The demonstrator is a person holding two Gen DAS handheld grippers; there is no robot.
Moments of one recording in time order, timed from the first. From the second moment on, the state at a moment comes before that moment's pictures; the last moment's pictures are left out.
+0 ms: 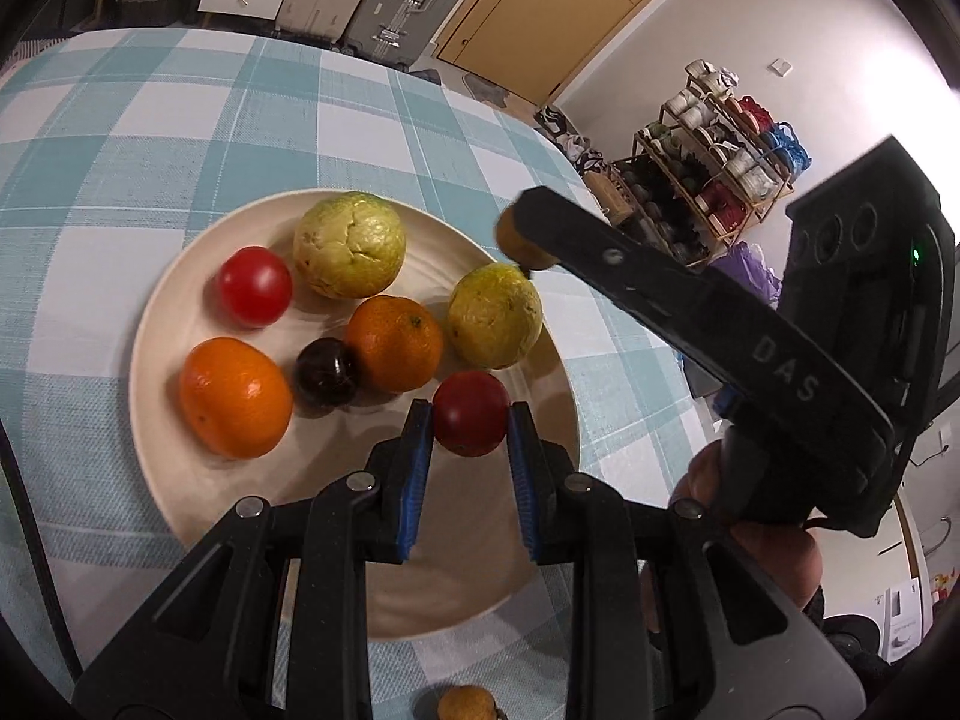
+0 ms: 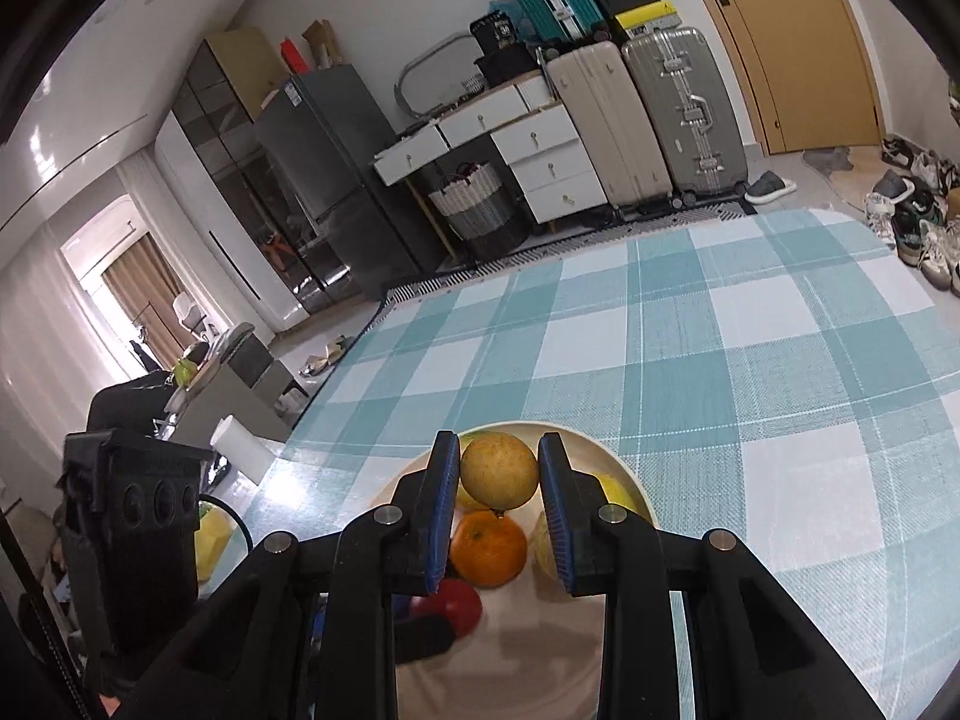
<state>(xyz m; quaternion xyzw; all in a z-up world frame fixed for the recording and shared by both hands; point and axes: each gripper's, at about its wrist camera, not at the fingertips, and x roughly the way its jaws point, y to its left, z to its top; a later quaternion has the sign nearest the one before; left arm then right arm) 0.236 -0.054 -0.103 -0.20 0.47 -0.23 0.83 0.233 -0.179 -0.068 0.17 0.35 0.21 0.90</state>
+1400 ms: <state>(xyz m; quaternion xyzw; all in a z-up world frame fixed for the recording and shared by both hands) 0.201 -0.053 -0.080 -0.17 0.47 -0.22 0.84 0.172 -0.205 -0.041 0.19 0.29 0.18 0.92</state>
